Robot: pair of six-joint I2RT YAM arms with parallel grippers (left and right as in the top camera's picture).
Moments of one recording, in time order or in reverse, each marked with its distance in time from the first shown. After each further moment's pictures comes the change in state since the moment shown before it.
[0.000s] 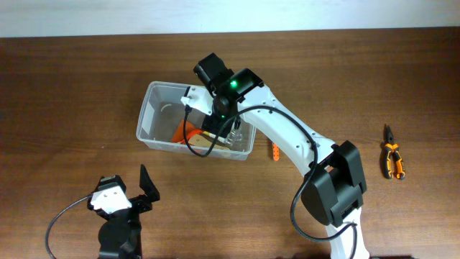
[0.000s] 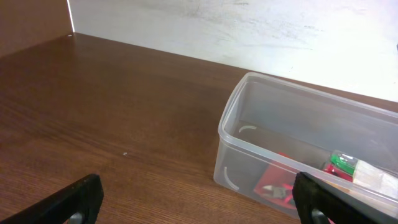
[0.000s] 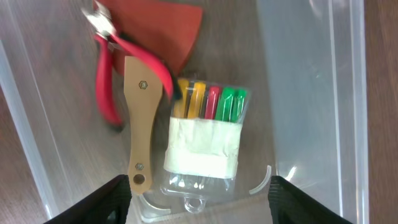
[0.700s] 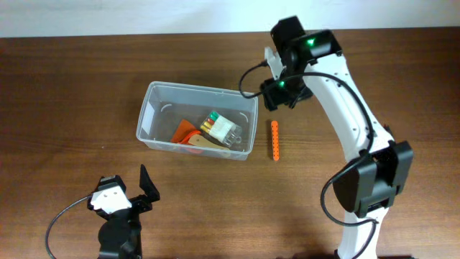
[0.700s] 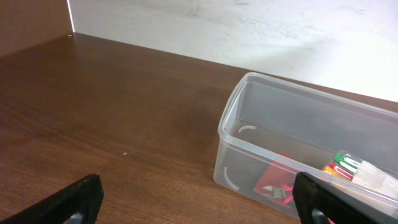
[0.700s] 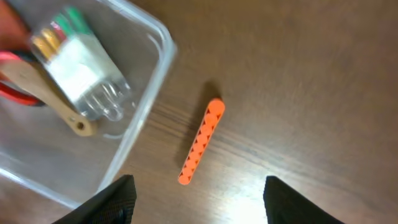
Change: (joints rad) left arm 0.000 0.000 0.000 0.000 0.000 0.000; right arm -0.338 -0.072 0.078 -0.305 -0.010 0.547
